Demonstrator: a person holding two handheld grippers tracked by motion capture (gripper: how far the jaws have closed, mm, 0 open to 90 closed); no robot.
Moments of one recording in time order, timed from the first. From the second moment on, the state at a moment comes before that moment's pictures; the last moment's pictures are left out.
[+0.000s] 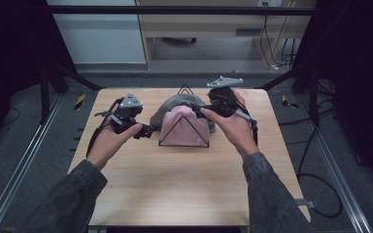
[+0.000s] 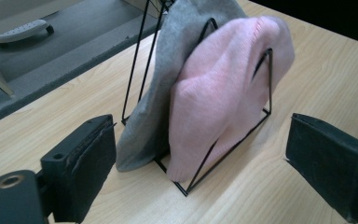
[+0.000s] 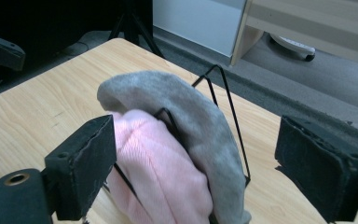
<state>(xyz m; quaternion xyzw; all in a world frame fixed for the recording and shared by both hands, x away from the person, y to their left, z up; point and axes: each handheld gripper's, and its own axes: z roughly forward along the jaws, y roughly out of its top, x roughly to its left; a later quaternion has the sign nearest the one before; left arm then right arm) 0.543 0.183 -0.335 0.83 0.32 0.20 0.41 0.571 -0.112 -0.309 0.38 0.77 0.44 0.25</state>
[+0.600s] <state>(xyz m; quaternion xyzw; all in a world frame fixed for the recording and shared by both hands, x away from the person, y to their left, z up) 0.501 0.215 -0.344 0.84 0.31 0.21 0.39 0.516 -0.149 -0.322 0.38 0.77 0.44 0.27</state>
